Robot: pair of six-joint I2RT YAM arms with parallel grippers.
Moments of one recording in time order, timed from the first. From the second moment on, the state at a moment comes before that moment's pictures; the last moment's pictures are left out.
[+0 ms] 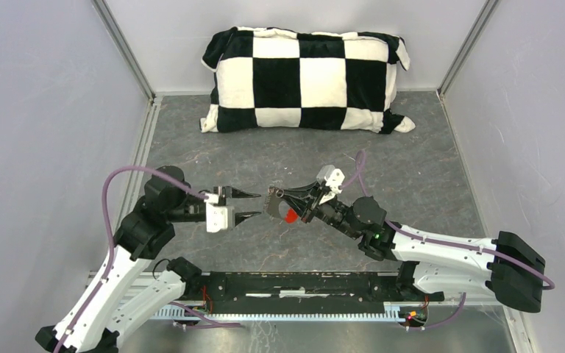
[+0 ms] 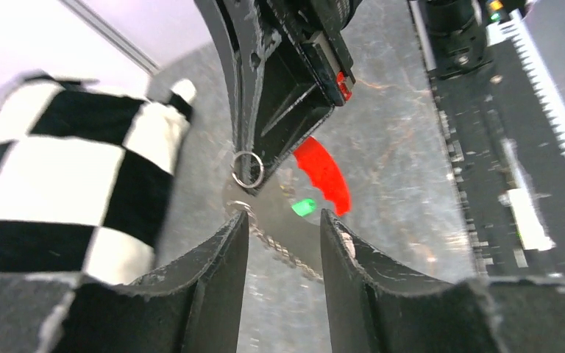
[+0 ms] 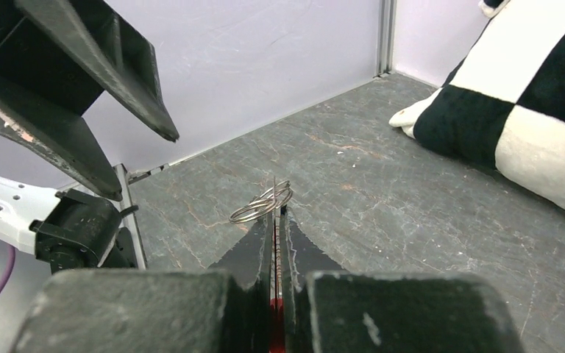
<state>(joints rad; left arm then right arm) -0.55 0.68 0.92 -0.56 0.87 0.71 1.12 1.08 0.53 0.75 0.08 0.12</state>
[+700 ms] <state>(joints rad) -0.57 0.65 0.76 -0.44 0.95 1.40 1.12 1.16 0.56 0.77 0.06 0.23</state>
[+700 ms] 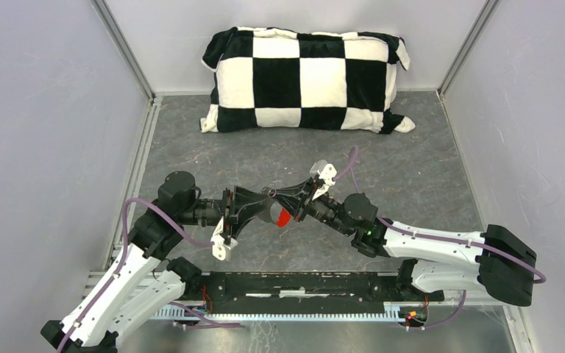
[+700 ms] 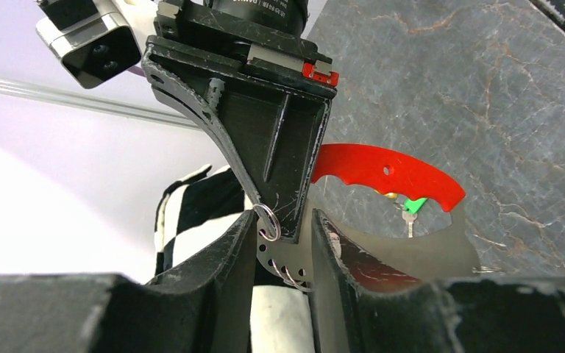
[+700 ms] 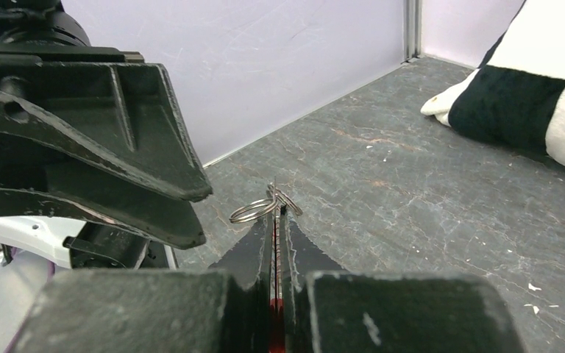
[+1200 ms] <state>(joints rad) -0.59 0.67 0.73 -0.33 0.89 1.41 1.12 1.17 0.59 0.78 0.02 0.25</state>
